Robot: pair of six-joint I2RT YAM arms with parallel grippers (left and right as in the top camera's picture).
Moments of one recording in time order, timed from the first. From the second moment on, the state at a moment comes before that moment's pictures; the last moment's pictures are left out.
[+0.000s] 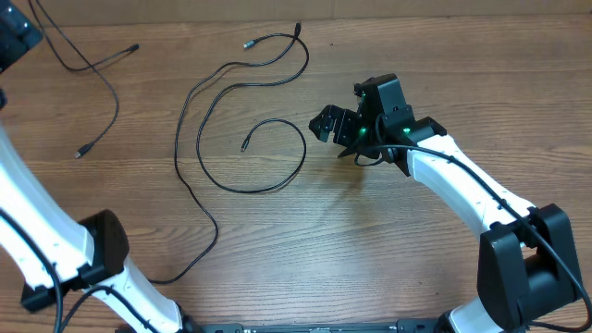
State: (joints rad) left arm 0.41 2.02 3.02 -1.67 -0.10 -0.34; right arm 0.38 1.73 1.19 -0.38 -0.32 0.68
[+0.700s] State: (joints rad) left arm 0.41 1.71 3.02 -1.68 0.02 -0.30; right arm 0.38 1.73 1.19 -0.38 -0.32 0.68
